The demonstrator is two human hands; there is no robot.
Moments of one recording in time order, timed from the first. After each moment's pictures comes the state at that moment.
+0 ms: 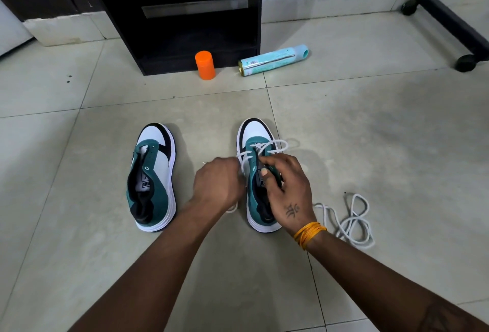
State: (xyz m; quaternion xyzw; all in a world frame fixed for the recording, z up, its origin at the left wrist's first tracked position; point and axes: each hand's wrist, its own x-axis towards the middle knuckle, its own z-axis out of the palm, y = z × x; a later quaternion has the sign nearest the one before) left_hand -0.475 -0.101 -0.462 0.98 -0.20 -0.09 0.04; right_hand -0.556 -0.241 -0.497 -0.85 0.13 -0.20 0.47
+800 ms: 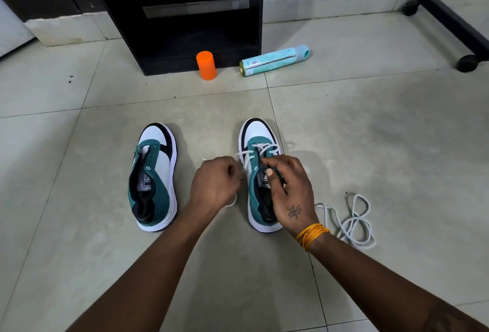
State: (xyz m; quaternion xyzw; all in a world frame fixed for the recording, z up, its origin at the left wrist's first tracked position) left_hand -0.470 -0.089 -0.480 0.96 -0.12 -0.08 0.25; right_hand -0.557 -0.245 -0.506 -0.86 0.13 -0.19 0.46
